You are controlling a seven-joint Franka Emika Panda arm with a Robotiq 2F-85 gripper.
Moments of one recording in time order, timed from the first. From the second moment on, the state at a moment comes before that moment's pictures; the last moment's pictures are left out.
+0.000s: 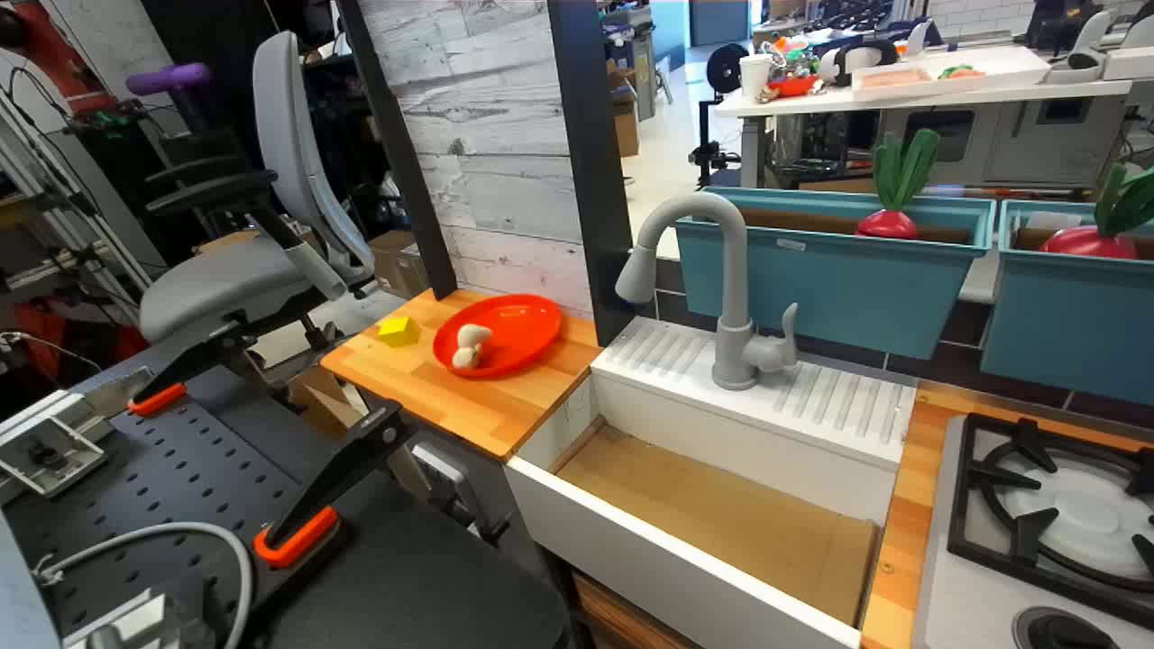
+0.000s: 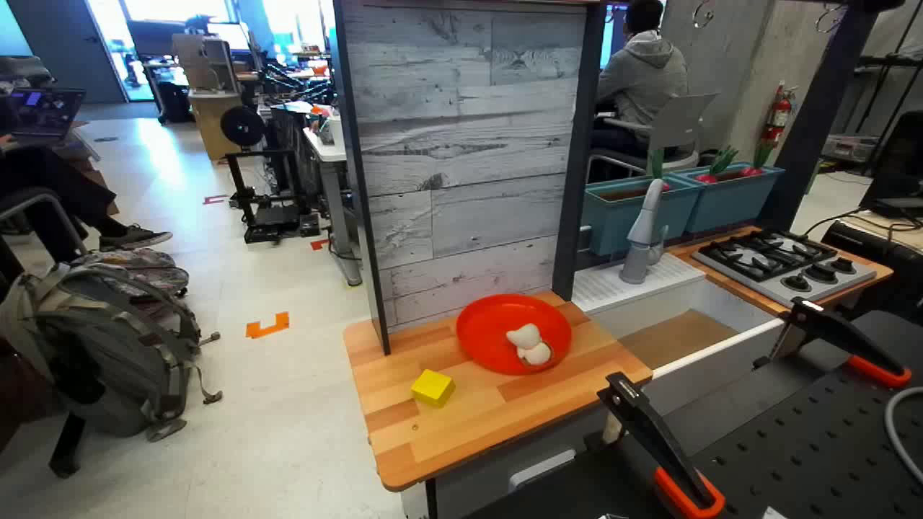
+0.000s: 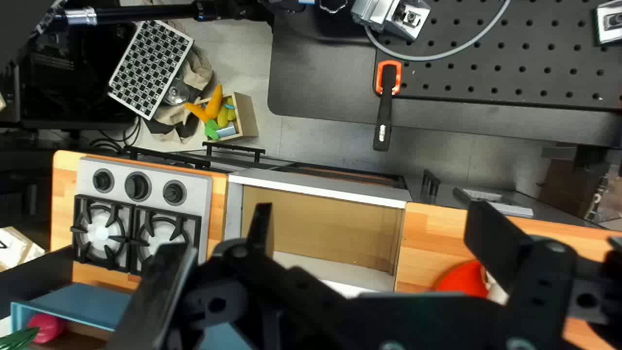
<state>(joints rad) -0.10 -0.29 -0.01 -2.39 -0.33 1.92 -0.10</state>
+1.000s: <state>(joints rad) -0.10 -0.09 -0.06 -2.31 -0.26 2.10 0.04</state>
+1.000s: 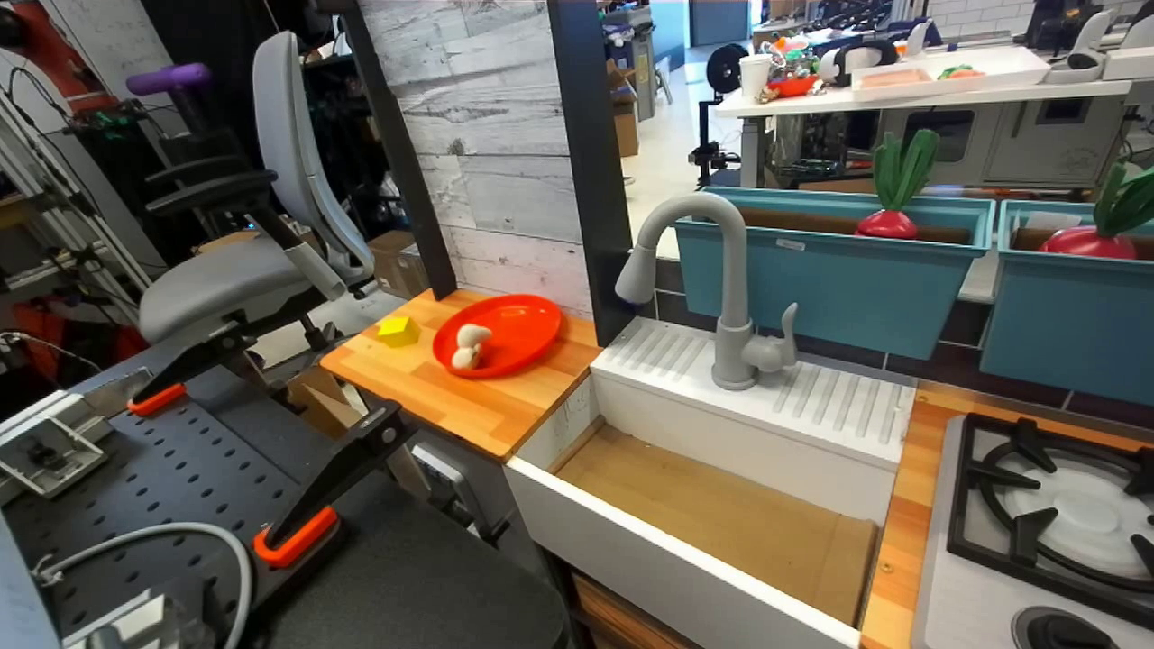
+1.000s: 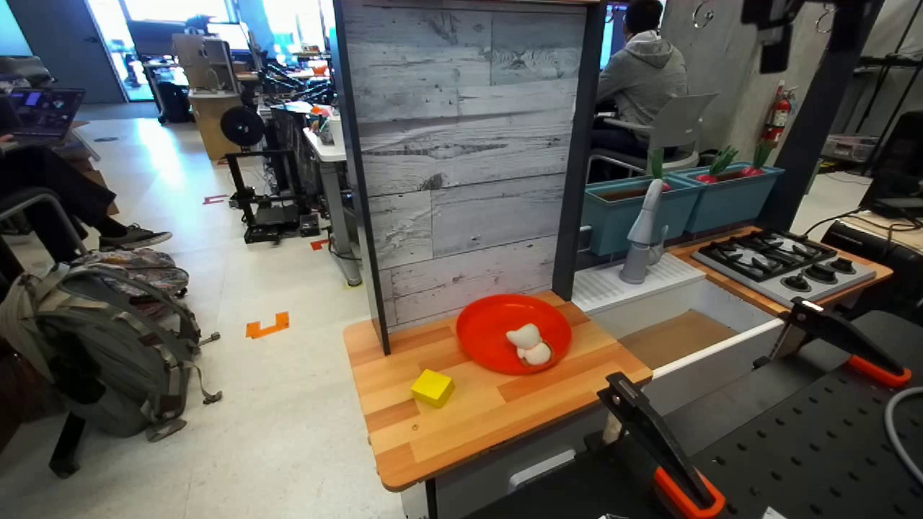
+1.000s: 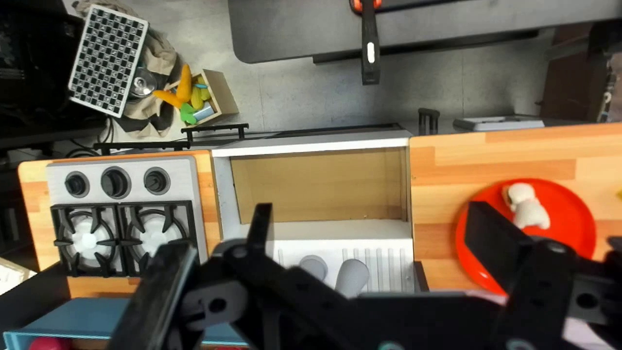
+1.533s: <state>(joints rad) -0.15 0.27 -0.12 -2.16 0.03 2.36 0.10</state>
